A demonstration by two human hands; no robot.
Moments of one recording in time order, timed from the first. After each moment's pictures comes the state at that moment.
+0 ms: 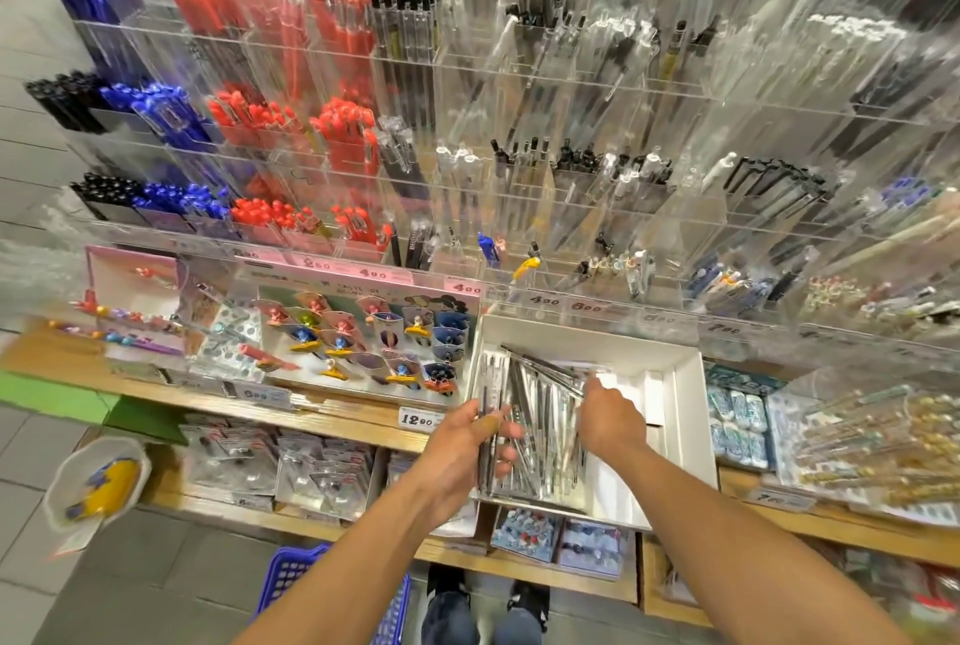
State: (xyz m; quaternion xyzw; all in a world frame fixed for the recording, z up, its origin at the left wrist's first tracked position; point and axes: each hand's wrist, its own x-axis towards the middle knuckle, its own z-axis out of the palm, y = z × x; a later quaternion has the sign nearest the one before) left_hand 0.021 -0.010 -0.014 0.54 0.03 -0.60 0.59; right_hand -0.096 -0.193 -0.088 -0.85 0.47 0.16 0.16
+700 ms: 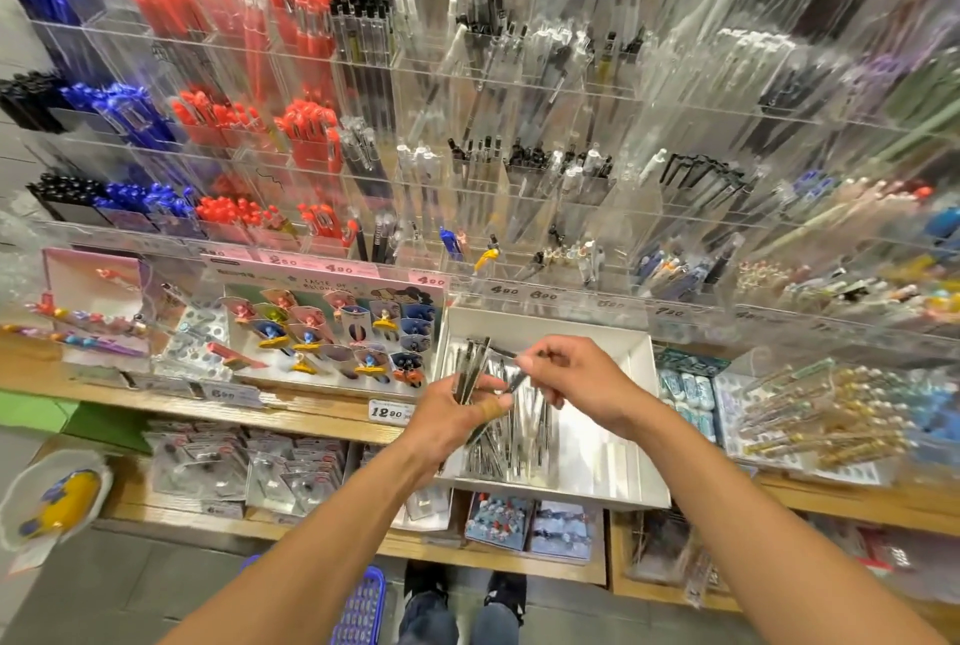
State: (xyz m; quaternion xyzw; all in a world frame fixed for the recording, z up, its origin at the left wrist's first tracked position) left_hand 0.012 -0.029 0.010 0.68 -0.13 -0.52 0.50; right_hand -0.106 -0.183 0.037 -0.68 0.31 -0.02 0.66
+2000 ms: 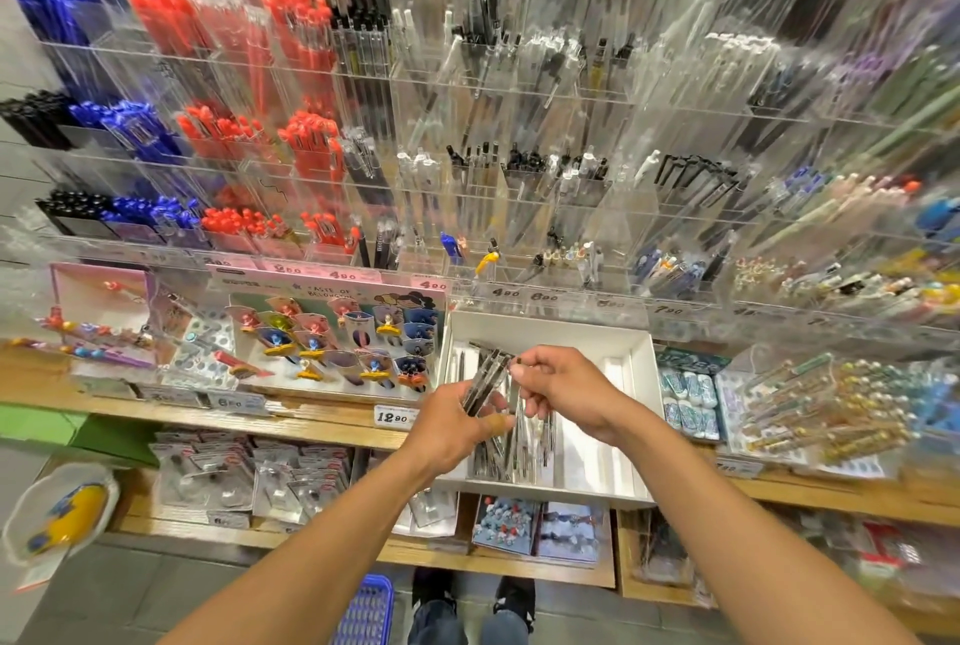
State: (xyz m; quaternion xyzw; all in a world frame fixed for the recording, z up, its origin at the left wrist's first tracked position) left_hand 0.013 -0.023 -0.002 0.74 -0.25 -0.45 0.44; right_hand -0.097 -0.165 0.038 -0.65 0.35 0.02 0.68
